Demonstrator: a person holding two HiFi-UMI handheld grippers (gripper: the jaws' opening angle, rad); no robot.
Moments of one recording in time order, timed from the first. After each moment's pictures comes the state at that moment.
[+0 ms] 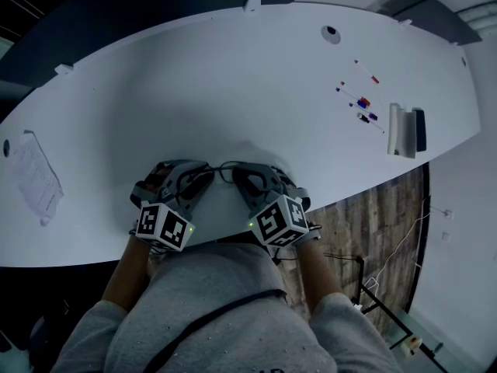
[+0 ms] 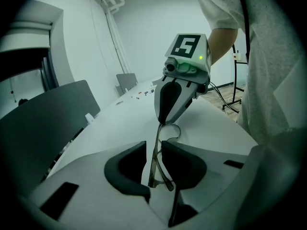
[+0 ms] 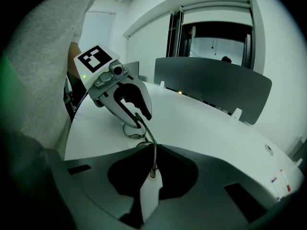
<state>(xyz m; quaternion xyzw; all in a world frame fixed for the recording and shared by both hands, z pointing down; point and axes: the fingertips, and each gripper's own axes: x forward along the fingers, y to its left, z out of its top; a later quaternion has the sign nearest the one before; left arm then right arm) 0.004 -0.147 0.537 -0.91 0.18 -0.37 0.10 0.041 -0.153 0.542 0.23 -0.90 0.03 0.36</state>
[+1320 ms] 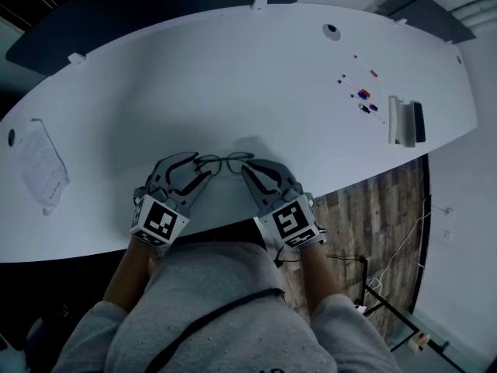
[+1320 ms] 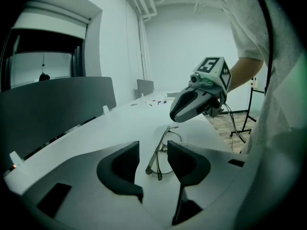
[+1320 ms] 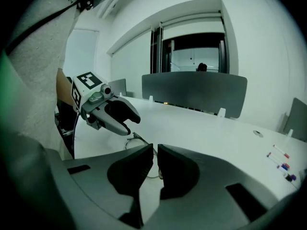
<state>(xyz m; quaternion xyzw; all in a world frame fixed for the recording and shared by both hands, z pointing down) -0.037 -0.119 0.510 -0.92 0.27 -0.28 -0.01 0.034 -0.121 0.503 0.31 -0.91 0.08 0.26</state>
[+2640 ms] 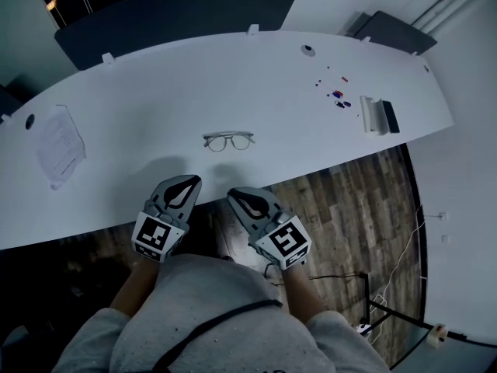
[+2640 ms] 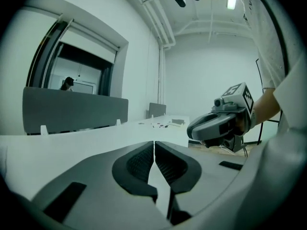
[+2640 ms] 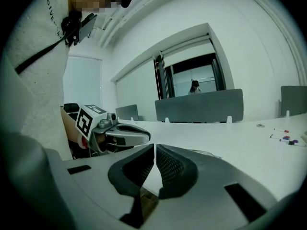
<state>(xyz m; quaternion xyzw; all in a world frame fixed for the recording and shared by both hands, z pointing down) -0.080 0.033 0.429 -0.92 0.37 -0.11 -0.06 -0.023 0.063 0.417 0.32 -0.93 0.11 0.11</state>
